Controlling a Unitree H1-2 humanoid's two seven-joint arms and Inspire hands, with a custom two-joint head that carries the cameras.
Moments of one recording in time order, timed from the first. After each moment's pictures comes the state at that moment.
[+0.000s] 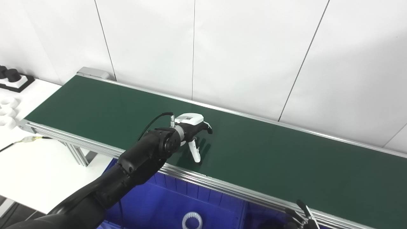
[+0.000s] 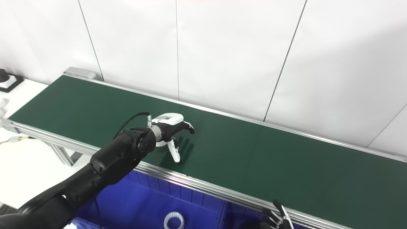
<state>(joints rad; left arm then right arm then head) -0.46 0.42 -0.36 0.20 0.80 0.34 -0.47 0.15 -0.04 0.16 0.13 -0.10 -0.32 0.05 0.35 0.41</state>
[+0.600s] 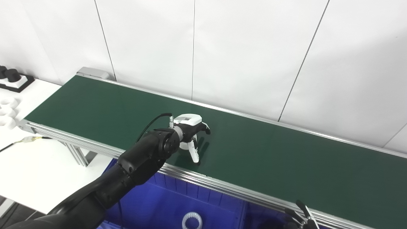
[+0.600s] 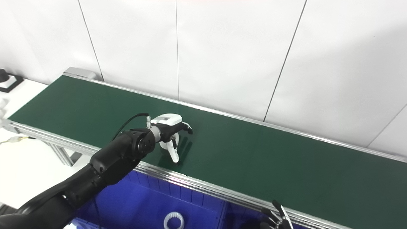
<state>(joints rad) -0.46 0.43 -0.37 0.22 0.80 0.34 -0.45 0.15 -0.04 0.16 0.13 -0.10 -0.32 0.05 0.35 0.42</state>
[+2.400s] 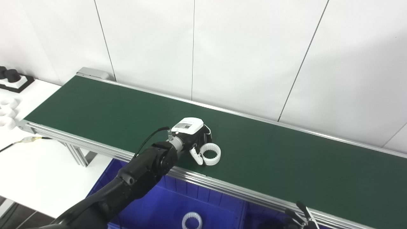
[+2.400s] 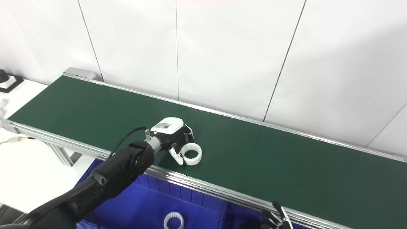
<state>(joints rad) -0.41 0.37 -0.37 0.37 0.76 0.12 -0.10 0.17 -0.05 0.16 0.10 -0.09 -0.32 0.07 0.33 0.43</state>
